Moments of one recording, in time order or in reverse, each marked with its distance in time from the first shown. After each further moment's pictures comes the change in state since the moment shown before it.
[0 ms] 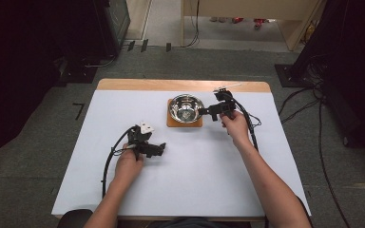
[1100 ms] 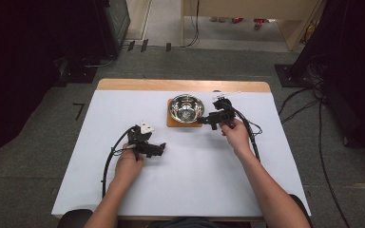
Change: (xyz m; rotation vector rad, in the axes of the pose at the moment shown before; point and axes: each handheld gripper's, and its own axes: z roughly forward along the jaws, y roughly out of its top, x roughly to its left) left arm 0.000 0.000 0.000 -0.001 -0.001 -0.001; right arm 0.021 -0.025 -0.008 0.017 -0.008 -0.053
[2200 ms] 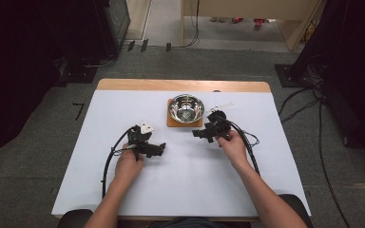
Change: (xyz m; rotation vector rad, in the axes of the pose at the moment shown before) left arm 0.000 0.000 0.000 -0.001 0.000 0.000; right arm 0.028 -0.033 0.008 0.034 -0.007 -0.077
